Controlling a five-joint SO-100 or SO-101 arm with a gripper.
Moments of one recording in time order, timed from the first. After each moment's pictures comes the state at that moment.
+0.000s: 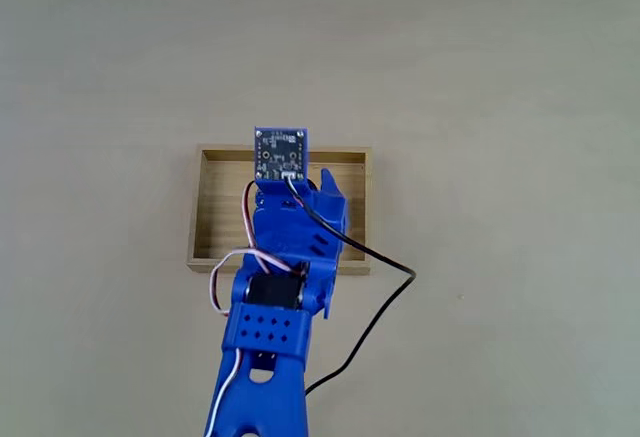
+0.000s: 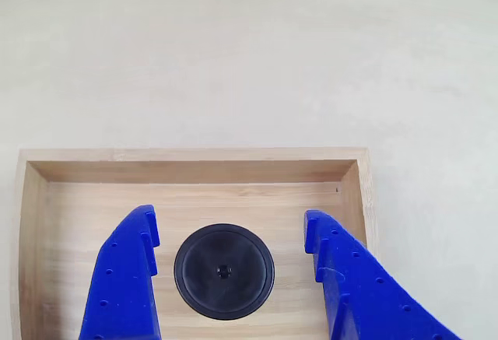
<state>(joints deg) 7.1 -11.7 30.8 28.8 10.5</state>
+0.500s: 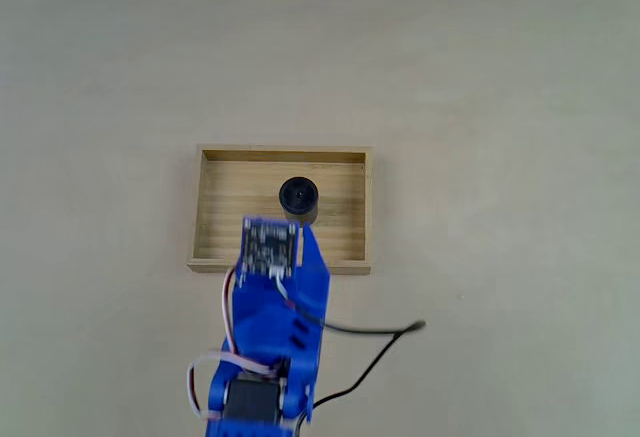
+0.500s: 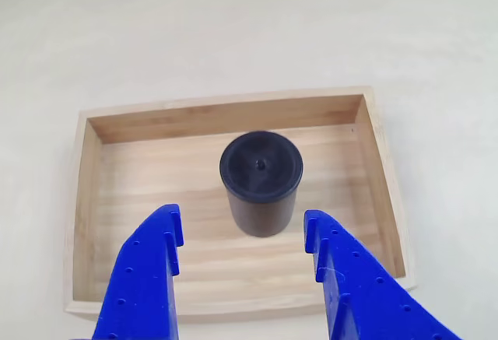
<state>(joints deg) 5.4 -45.3 54.5 32.5 3.3</state>
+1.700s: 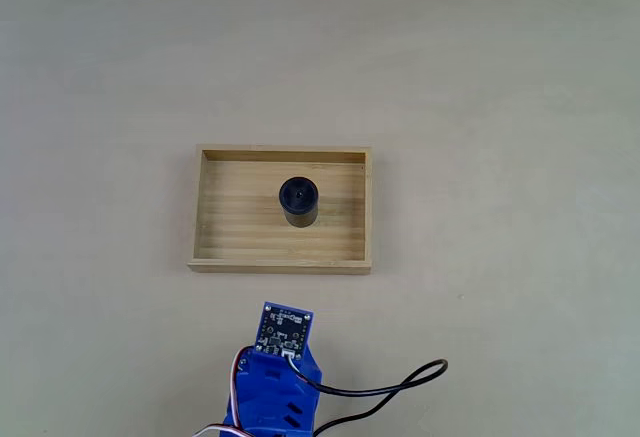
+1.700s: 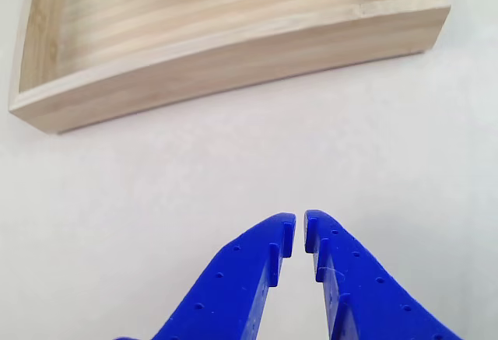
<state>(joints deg) 5.2 -91.9 86.8 59.7 -5.9</state>
